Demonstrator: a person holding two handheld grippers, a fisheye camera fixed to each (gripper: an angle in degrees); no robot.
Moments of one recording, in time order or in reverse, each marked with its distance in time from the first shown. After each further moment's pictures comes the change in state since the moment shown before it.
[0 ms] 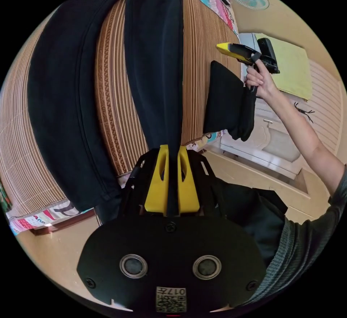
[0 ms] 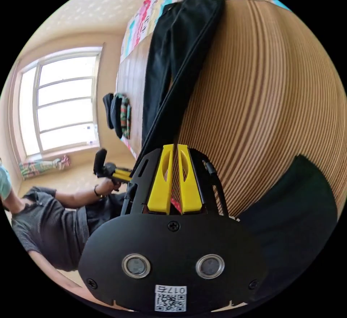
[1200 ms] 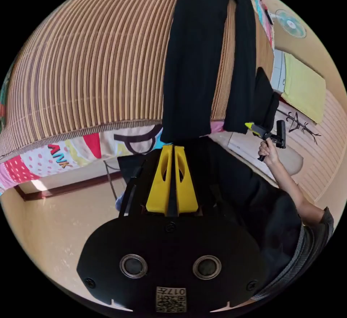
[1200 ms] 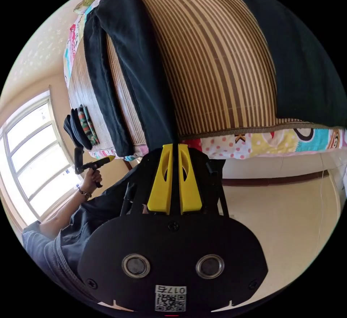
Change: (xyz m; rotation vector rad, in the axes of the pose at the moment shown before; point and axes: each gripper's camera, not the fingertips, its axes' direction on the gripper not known) left arm -0.140 0.074 -0.071 -0.200 -0.118 -0.169; right arm -0.003 0.280 0.086 -0.044 0.191 0.435
